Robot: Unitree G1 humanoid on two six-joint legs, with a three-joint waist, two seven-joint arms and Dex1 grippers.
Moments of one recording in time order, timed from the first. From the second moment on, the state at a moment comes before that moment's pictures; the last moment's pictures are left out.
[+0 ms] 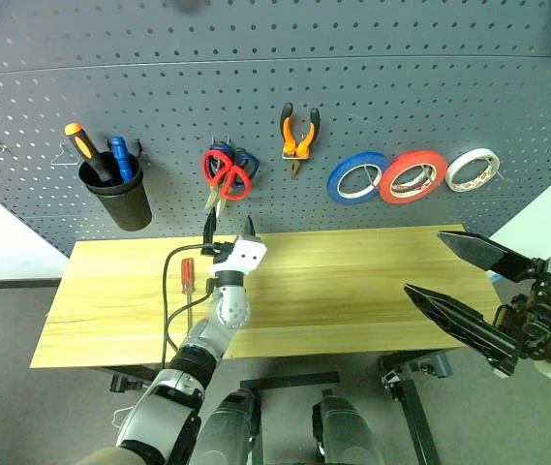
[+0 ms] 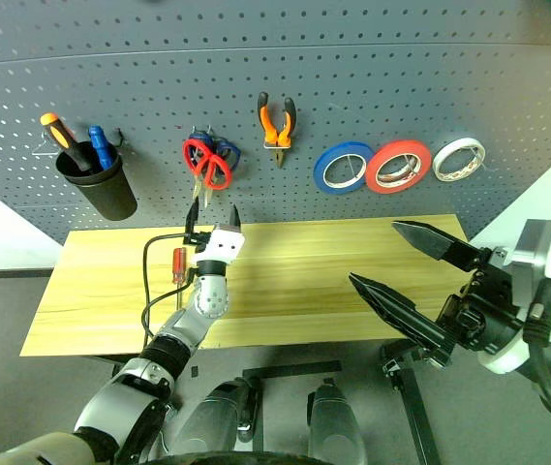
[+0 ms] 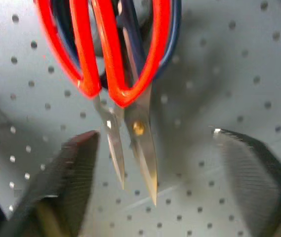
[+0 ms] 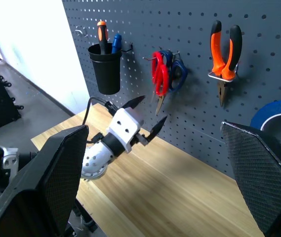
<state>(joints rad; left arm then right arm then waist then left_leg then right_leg) -0.47 0.07 -0.20 0.72 0.53 -0.44 0.66 0.44 -0.92 -0.87 -0.95 1.44 0.58 0.48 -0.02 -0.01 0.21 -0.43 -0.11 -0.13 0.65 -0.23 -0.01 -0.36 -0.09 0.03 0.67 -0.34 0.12</state>
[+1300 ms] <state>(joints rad) -0.50 0.00 0.18 0.48 0.05 0.58 0.41 0.53 -0.93 -0.85 -0.98 1.29 0.60 0.58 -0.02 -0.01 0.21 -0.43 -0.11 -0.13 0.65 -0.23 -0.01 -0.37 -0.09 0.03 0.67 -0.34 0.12</state>
